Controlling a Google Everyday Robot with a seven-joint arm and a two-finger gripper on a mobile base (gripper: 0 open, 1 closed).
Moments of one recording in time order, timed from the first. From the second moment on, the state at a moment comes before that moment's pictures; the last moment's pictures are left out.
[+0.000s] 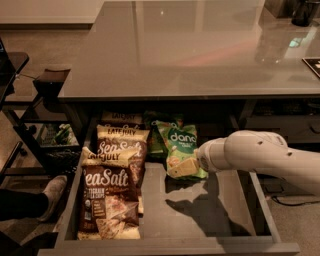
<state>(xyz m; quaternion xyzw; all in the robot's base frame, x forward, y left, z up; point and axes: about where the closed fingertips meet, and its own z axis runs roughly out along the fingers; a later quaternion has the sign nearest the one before) 0.542 -0.117 0.657 -0.27 0.90 0.12 0.31</state>
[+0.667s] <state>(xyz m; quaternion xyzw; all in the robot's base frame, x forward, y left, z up) 0.568 -0.101 0.631 -0.25 0.91 0.12 0.32</state>
